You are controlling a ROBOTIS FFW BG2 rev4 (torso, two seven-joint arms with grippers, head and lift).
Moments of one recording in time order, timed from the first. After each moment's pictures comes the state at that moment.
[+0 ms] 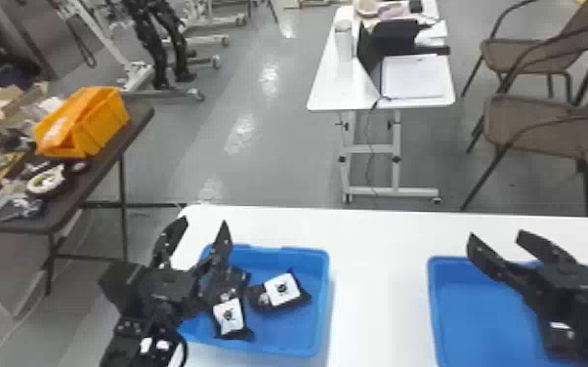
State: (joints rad) left arm 0.45 0.00 0.29 -1.92 0.01 -0.10 -0.25; right arm 0.21 -0.08 -0.02 -1.82 -0.23 0.42 0.36
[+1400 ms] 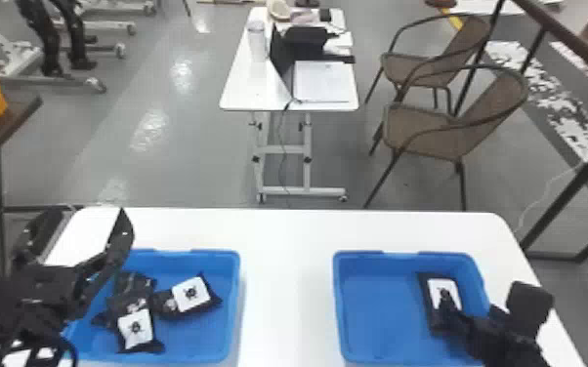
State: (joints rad) left arm 0.43 0.00 0.28 -1.94 0.09 -0.14 -0.25; right arm 0.19 -0.06 -0.13 -1.45 -0.24 0.30 -0.10
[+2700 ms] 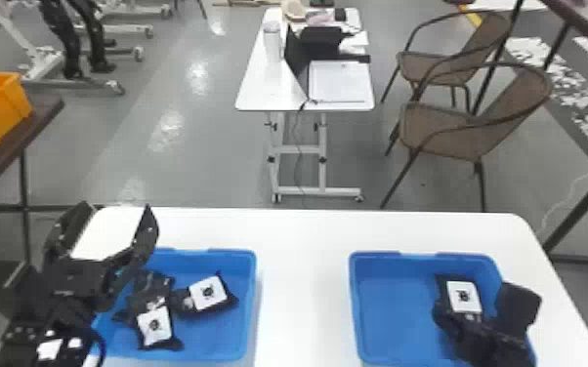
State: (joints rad) left arm 0.42 0.00 0.26 -1.94 0.09 -0.14 -0.25; right arm 0.18 -0.05 -0.03 -1.45 -0.31 0.33 -0.25
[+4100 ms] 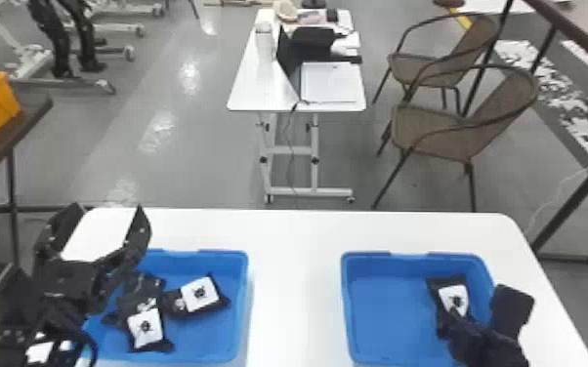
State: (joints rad) left arm 0.42 0.00 0.26 -1.94 0.10 -0.14 -0.25; right arm 0.13 -0.07 -0.04 -1.34 -0.39 0.37 -0.25
